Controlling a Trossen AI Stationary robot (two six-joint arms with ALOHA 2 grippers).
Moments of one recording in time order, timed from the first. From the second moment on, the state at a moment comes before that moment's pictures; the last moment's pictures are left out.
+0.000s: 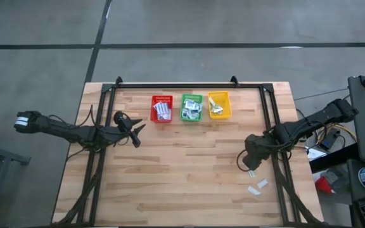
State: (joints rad) left arm -0.12 0.60 0.11 0.14 -0.73 -0.19; right arm 0.36 1.00 0.69 -1.03 -0.18 1.33
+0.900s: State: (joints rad) left arm -0.12 0.61 0.11 0.14 -0.73 -0.19; right arm 0.43 1.08 0.55 -0.84 -0.24 1.47
